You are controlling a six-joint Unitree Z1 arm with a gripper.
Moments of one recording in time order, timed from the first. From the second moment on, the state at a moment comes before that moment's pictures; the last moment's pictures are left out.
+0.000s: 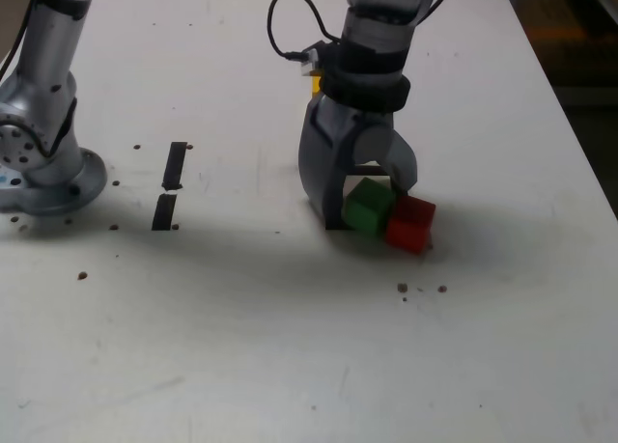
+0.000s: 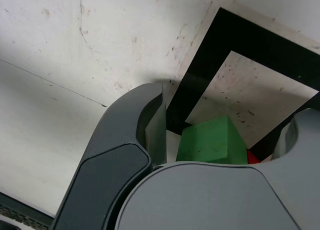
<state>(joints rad) 0.00 2.07 -1.40 1.10 -0.21 -0.34</state>
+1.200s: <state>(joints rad) 0.01 1.84 -1.31 1.25 -0.07 -0.27</state>
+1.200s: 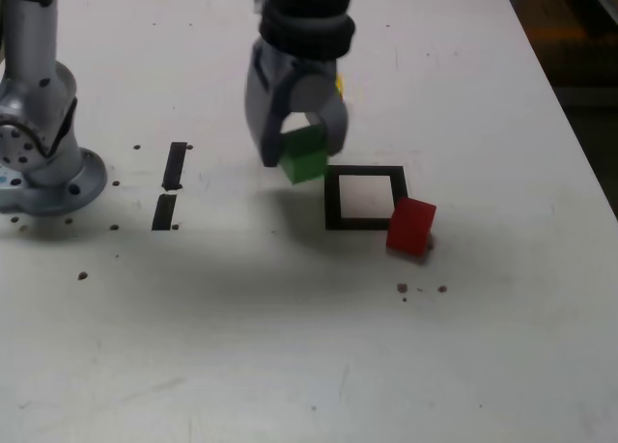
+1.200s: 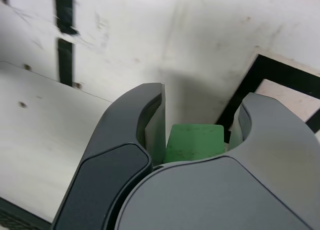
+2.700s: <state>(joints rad) 0.32 1.84 -1.00 0.96 -0.06 0.36</state>
